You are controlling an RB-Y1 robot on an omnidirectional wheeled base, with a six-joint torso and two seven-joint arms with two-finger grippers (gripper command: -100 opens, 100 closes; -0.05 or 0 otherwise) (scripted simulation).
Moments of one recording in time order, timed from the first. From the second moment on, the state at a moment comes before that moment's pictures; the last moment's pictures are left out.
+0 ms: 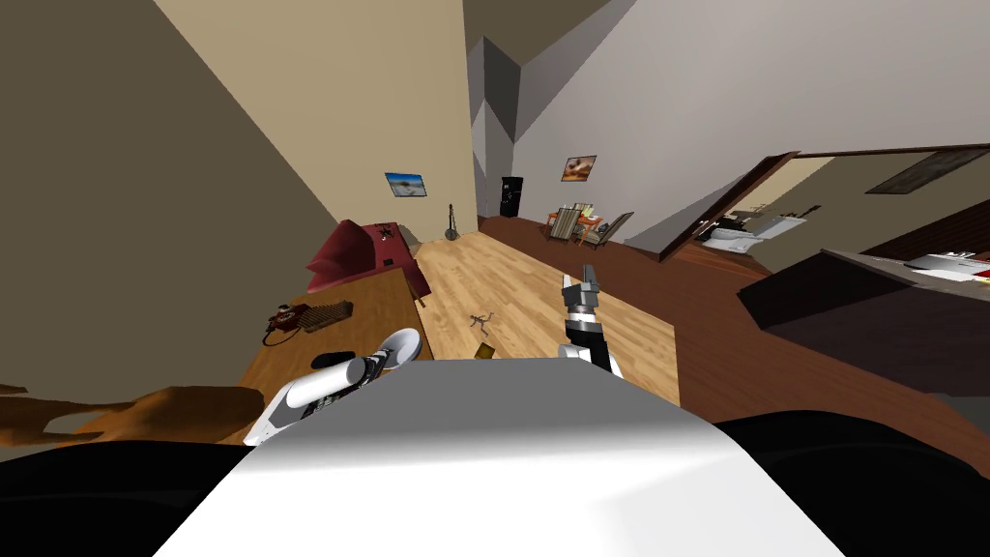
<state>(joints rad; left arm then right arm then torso) 0.45 0.36 0.39 -1.77 0.43 1.11 -0.52 0.50 -0.02 -0.01 -2.23 0.00 -0.38 -0.15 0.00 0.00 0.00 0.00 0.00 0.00</state>
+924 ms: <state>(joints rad) 0.41 0.35 0.38 -1.67 0.43 1.14 -0.54 0.50 -0.02 -0.01 -2.23 0.00 -0.38 -0.15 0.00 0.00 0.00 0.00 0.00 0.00</state>
